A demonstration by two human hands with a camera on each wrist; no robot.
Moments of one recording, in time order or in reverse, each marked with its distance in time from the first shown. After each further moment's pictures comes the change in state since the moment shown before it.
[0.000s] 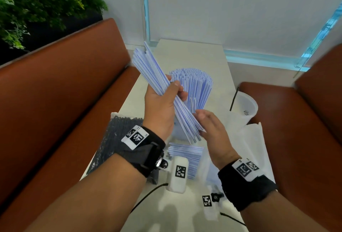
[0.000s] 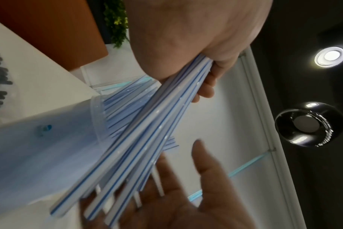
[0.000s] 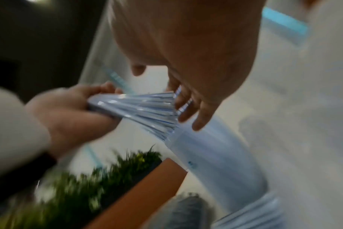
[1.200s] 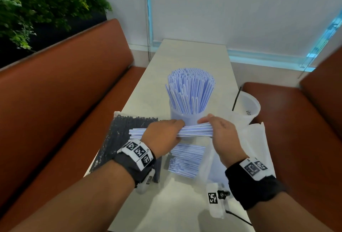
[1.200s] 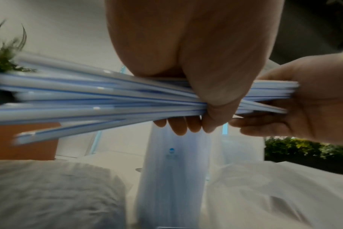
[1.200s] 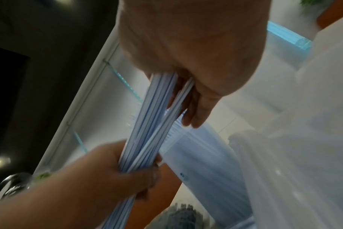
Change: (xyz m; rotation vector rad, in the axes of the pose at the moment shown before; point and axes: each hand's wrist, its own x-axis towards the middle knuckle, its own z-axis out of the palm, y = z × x) left_hand -0.008 -0.045 -0.084 1.801 -0.784 0.468; right_hand 0.006 0.008 -0.021 -0.234 0.180 -0.091
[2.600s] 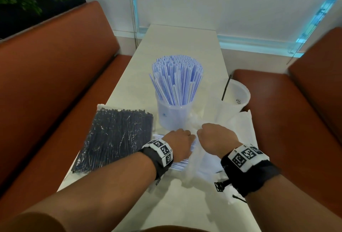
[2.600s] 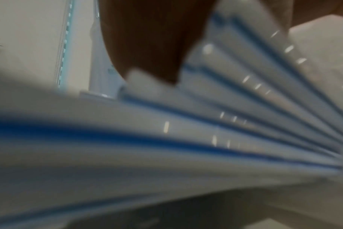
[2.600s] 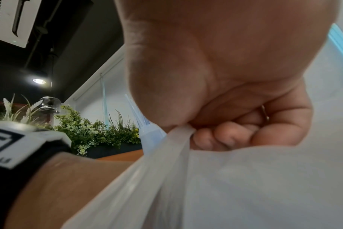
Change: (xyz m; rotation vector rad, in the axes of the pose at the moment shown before) left_hand 0.034 0.057 0.078 -0.067 -0.488 0.105; right_hand 0.017 0.029 -0.029 -1.285 -0.452 0.114
